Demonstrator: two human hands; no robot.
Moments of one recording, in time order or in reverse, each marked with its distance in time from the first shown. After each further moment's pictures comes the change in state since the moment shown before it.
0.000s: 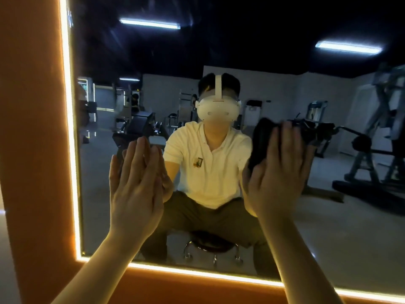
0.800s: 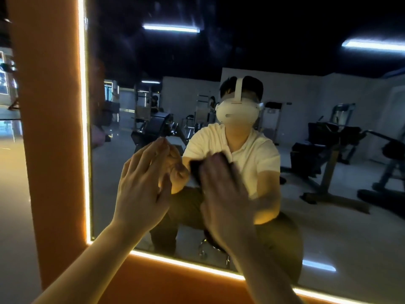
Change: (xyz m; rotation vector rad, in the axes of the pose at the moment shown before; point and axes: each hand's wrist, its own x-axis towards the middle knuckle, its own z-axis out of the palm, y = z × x) left_hand 0.007 0.019 -0.016 -0.125 -0.074 -0.034; right_hand -0.057 -0.043 0.008 0.062 -0.253 -0.505
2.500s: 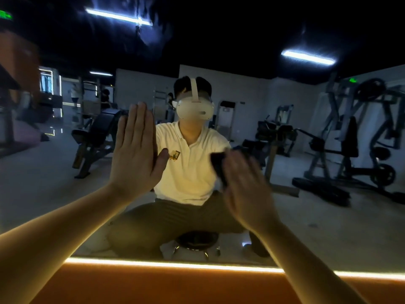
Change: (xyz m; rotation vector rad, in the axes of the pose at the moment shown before) left_hand 0.086 0.115 0.078 0.122 0.070 0.189; right_hand -0.075 0.208 -0.081 -0.226 -0.142 0.010
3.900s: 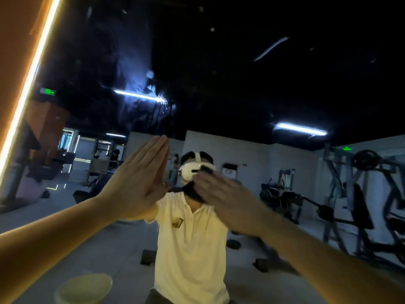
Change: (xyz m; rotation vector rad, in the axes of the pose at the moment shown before) left_hand 0.128 -0.037 -0.054 0.051 -0.128 0.215; right_hand 0.172 0.058 -0.068 -0.201 0.095 -0.529
